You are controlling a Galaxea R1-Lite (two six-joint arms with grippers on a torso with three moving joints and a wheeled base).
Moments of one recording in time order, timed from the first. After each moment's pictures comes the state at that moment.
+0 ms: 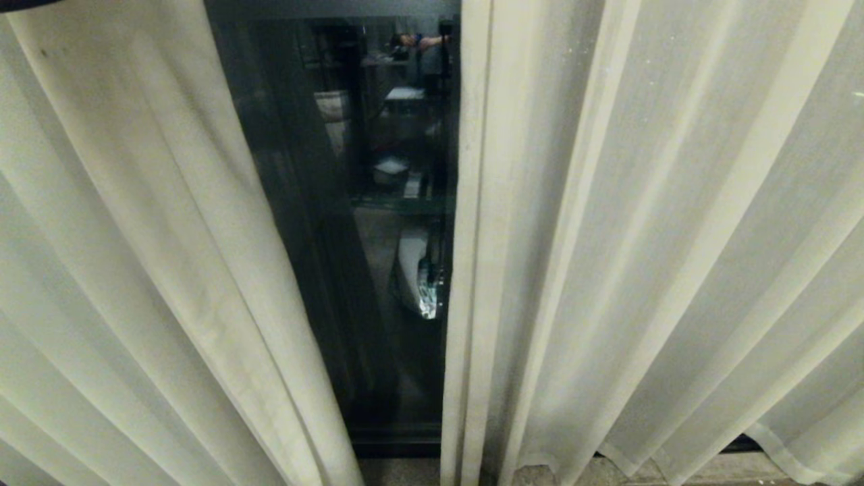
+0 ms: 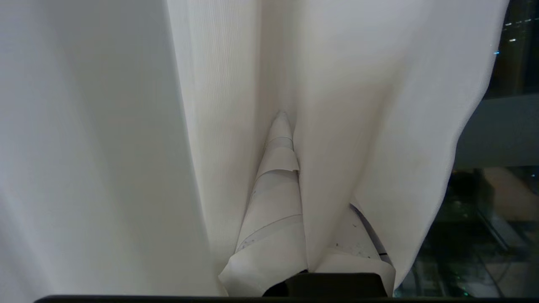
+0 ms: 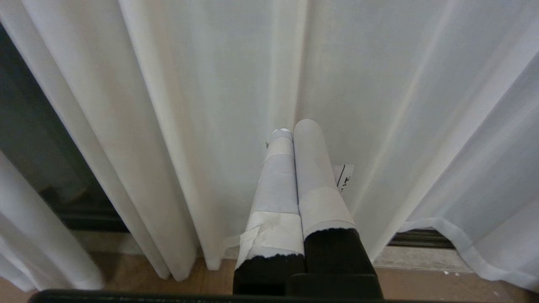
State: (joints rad) left arm -0.09 1.51 -1.62 -0.30 0.22 0.23; right arm 0.00 0.00 0.00 0.00 0.02 -0.03
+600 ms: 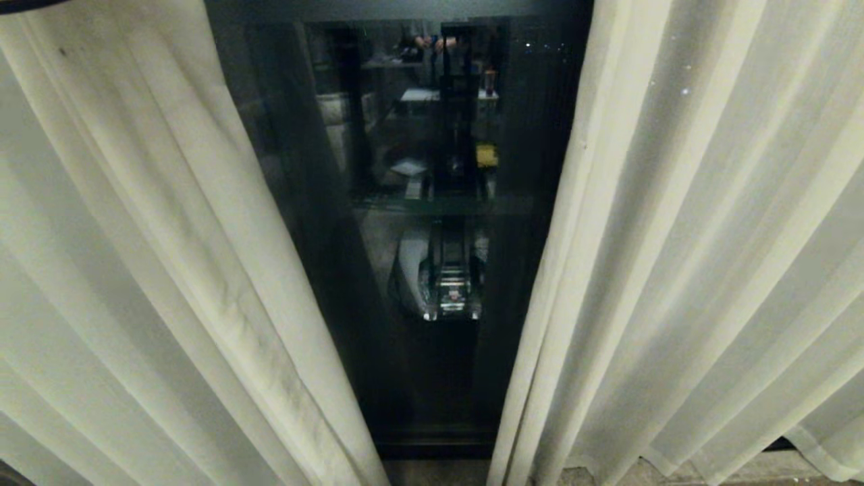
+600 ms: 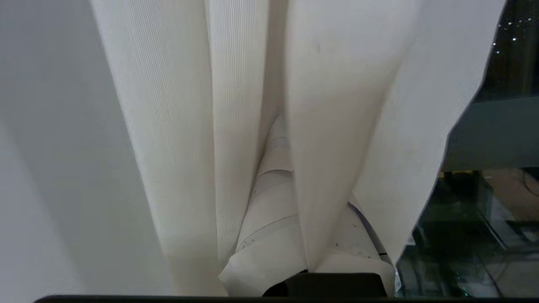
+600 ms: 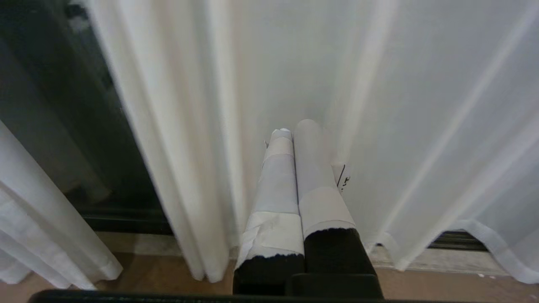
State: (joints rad) left arm -0.08 1.51 -1.62 -0.30 0.22 0.23; right arm 0.00 0.00 0.00 0.00 0.02 -0.03
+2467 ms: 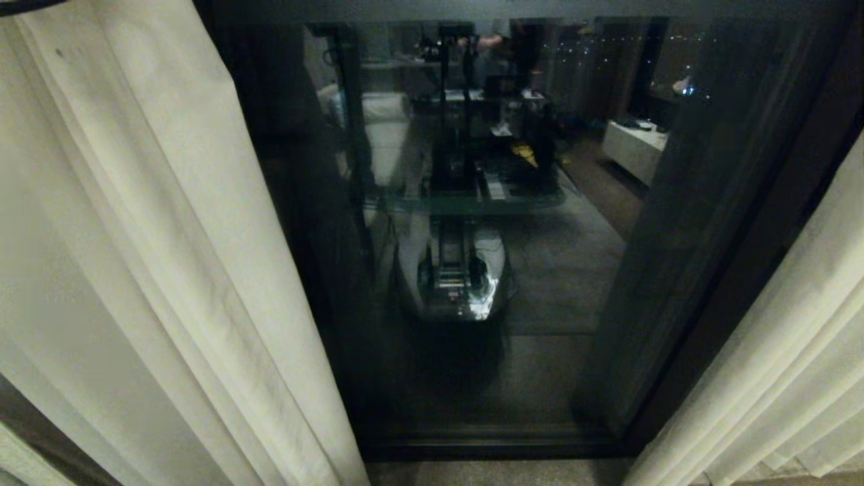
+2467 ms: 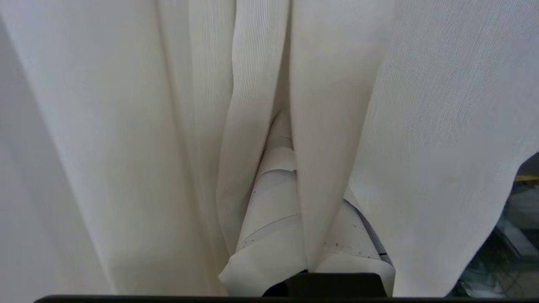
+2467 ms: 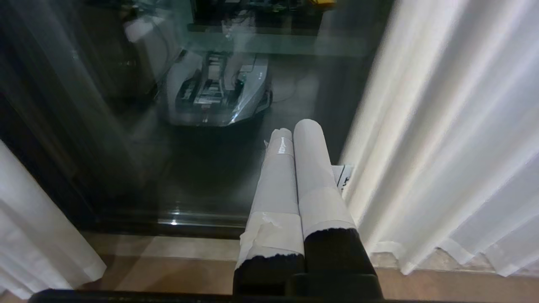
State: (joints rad) left arm -0.06 1.51 -1.61 -0.30 0.24 0.21; right arm 0.00 0.00 0.00 0.00 0.02 -0.03
